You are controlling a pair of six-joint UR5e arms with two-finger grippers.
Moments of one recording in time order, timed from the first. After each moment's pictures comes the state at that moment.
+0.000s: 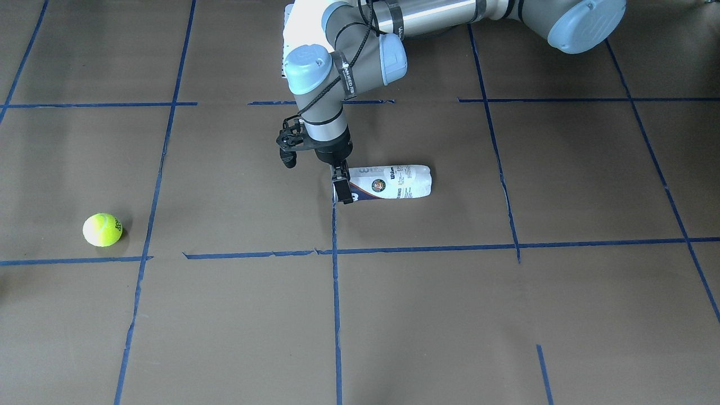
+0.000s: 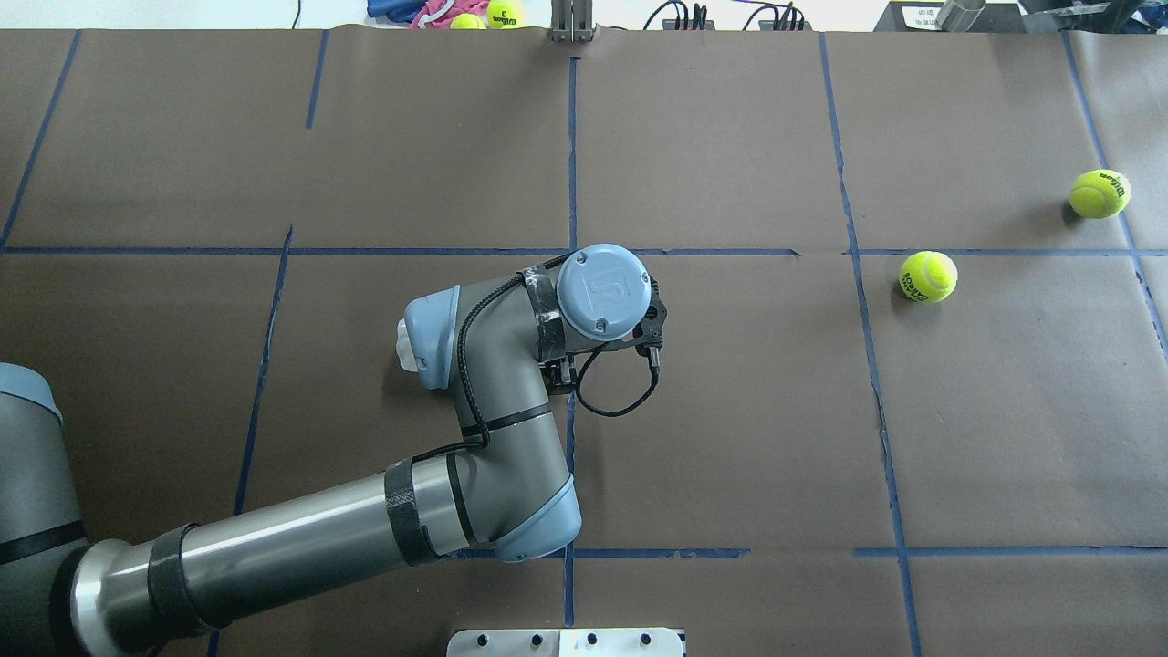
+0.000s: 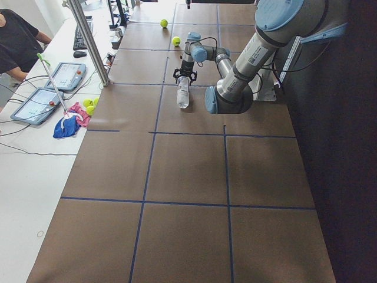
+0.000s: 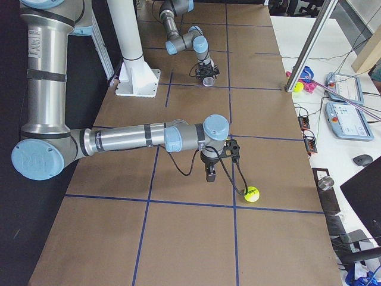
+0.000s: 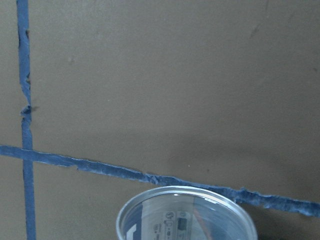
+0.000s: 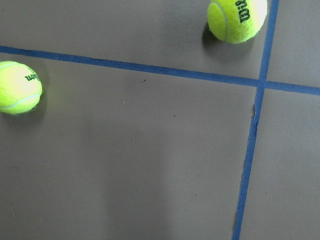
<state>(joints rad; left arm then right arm) -0.42 -2.52 -1.35 -1.48 -1.58 0.22 1.41 -1.66 1.80 -1.56 2.39 0.09</state>
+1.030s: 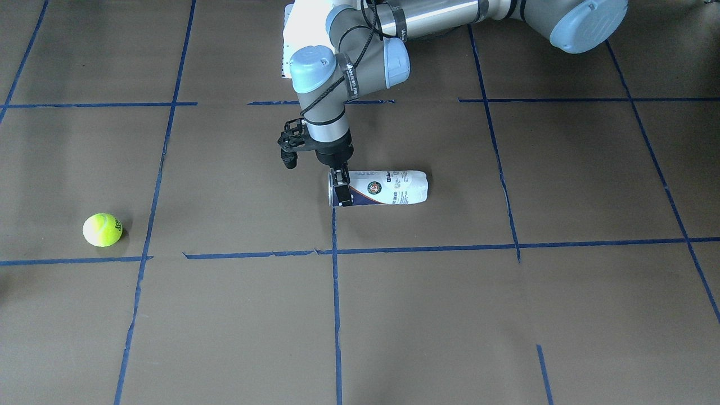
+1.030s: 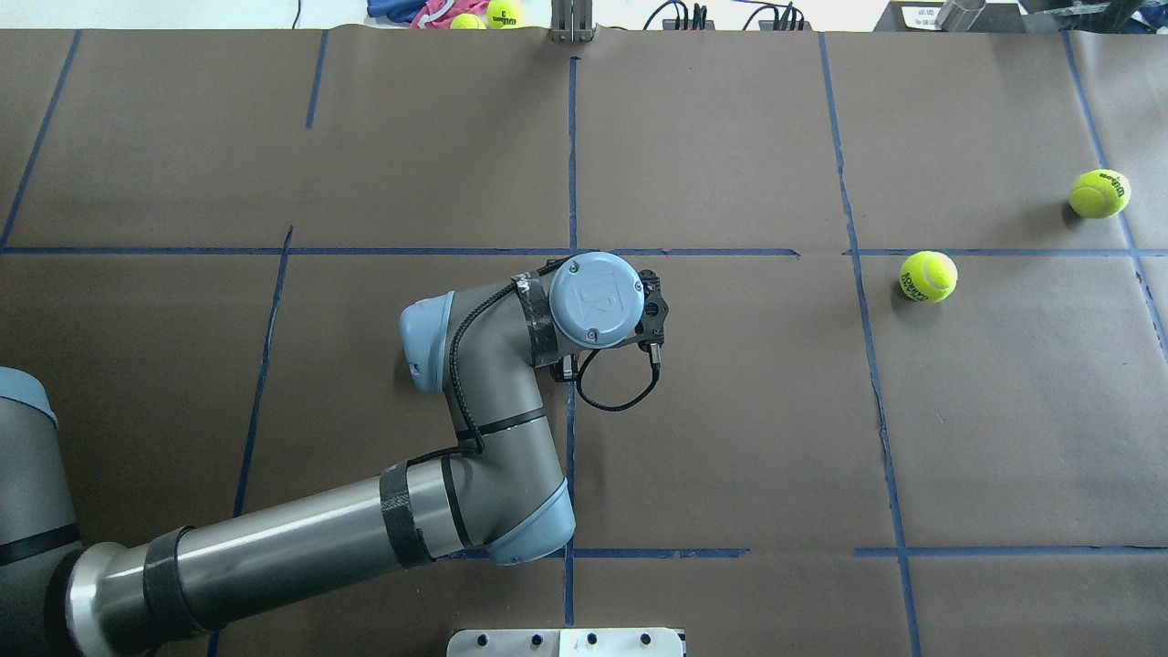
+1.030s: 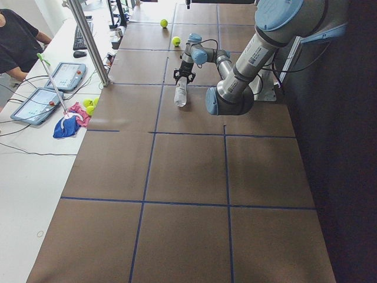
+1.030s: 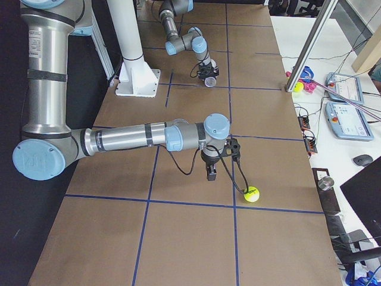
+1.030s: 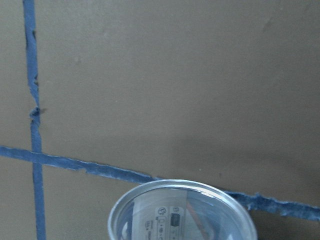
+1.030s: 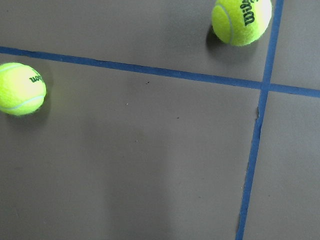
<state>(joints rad) -0.43 -2.51 -1.36 -1.58 -1.53 0.21 1.40 -1.66 1.81 -1.56 2.39 0.09</state>
